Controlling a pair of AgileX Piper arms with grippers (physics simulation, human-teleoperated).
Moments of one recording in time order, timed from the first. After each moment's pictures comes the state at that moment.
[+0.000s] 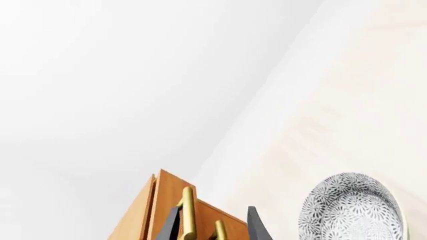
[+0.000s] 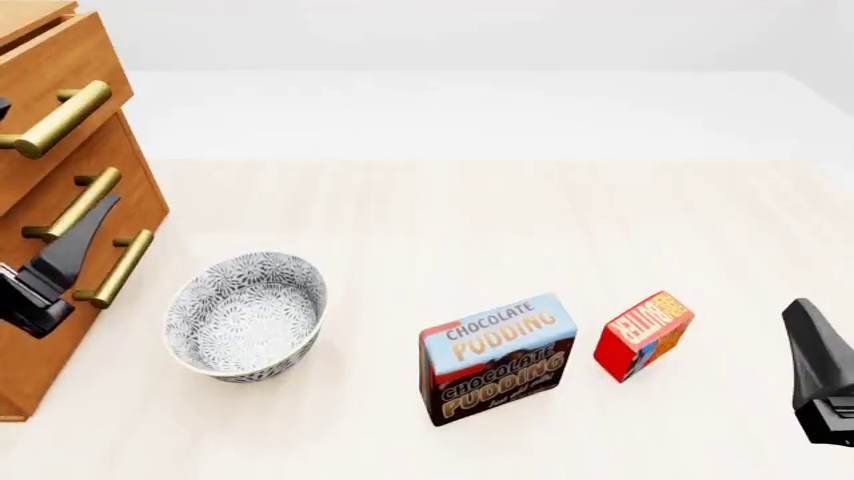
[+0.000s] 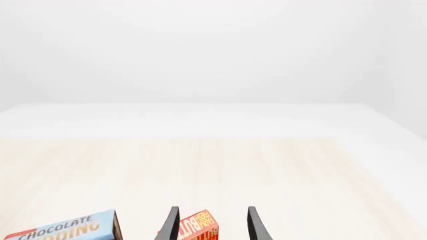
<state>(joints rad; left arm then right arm) -0.26 0.49 -0.43 0.02 0.94 0.00 0.00 0.00 0.00 0.00</state>
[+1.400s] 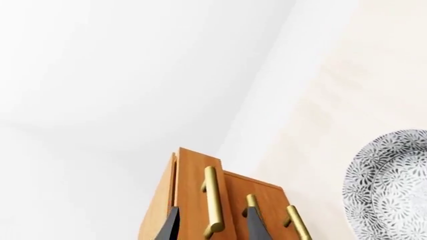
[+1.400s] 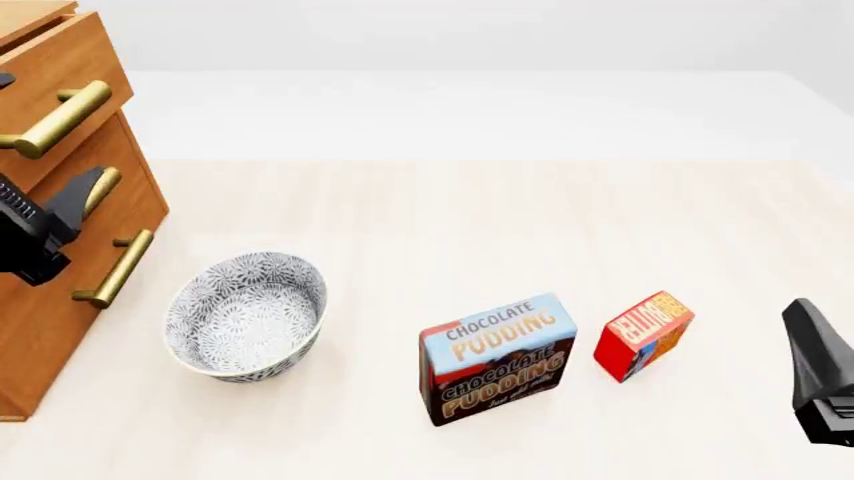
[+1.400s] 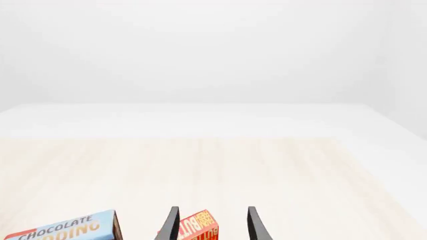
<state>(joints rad) -0.08 0.69 -0.51 -0.03 1.14 0.00 0.00 0.00 0.00 0.00</state>
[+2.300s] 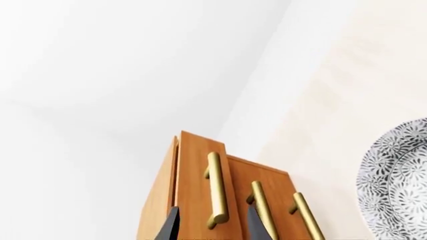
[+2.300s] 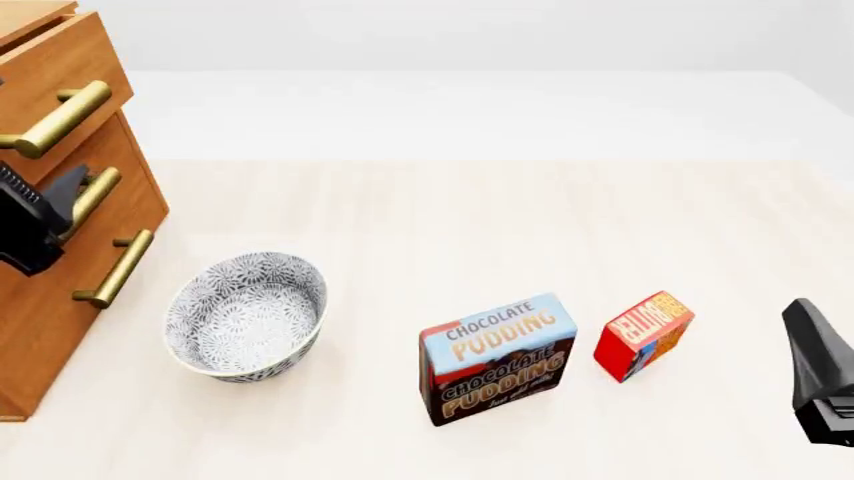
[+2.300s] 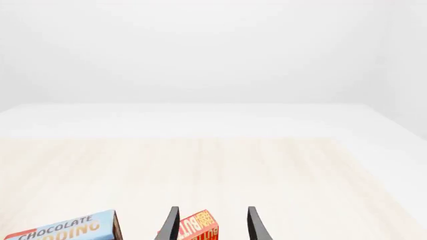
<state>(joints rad) 0.00 0.76 -0.51 -0.07 1.15 0.00 0.00 0.00 0.00 0.00</state>
